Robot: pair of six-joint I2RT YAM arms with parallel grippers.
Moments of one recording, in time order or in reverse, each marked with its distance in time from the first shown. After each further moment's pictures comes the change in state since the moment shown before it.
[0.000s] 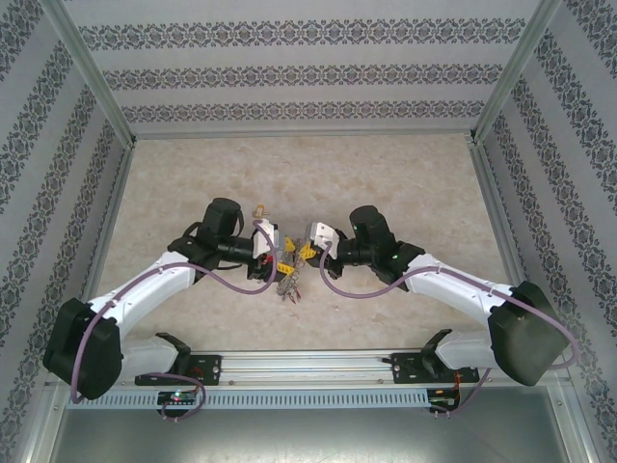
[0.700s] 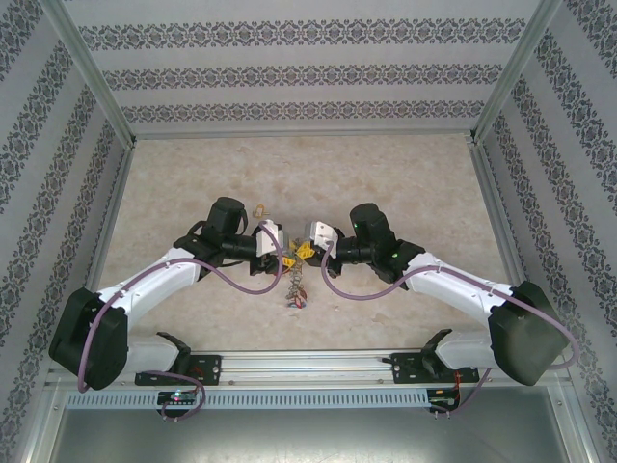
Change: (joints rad) left arm 0.000 0.053 0.000 0.038 -0.075 0.086; right arm -0.002 0.003 0.013 0.013 -0.048 -0.018
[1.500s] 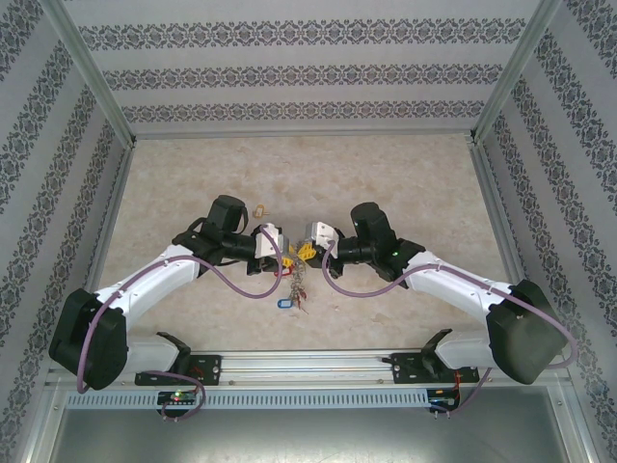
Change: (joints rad) left arm 0.003 0.000 0.045 -0.110 -0.001 0.126; right arm -0.018 0.010 0.002 -0.019 -0.050 -0.006
